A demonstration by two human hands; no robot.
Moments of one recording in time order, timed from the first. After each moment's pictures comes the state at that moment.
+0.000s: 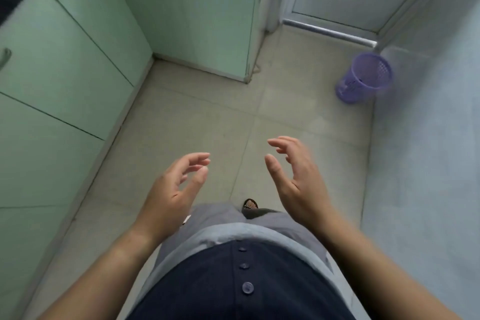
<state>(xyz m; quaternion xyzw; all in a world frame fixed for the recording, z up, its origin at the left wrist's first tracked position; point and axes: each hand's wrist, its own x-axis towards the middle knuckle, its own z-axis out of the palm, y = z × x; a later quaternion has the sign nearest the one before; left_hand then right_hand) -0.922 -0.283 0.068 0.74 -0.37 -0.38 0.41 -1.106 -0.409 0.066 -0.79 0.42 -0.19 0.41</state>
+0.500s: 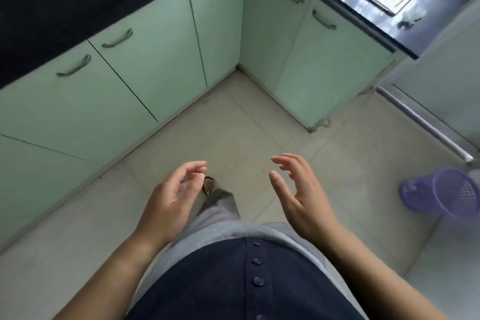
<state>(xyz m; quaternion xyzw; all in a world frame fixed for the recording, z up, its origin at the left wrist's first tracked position) -0.786 -0.306 0.048 0.78 -0.14 -0.29 0.53 -0.901 -0.509 0.050 -0.87 0.23 -0.04 0.43</state>
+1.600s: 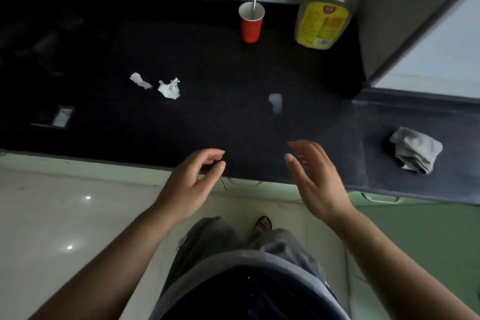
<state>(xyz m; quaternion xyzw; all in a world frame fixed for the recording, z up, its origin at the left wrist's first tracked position) -0.283 -0.283 0.064 0.85 0.13 -0.06 0.51 -0.208 -0.513 0.075 -0.88 -0.11 0.13 0.45</state>
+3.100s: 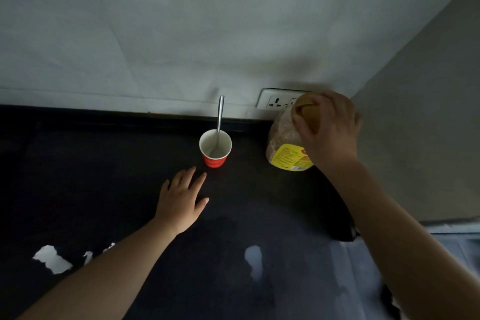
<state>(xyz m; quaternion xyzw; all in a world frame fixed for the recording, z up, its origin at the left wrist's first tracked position) 0.085 -0.199 -0.040 0.99 0.00 -0.15 0.08 0.208 -0.450 0.116 -0.96 -0.10 -0.21 0.17</state>
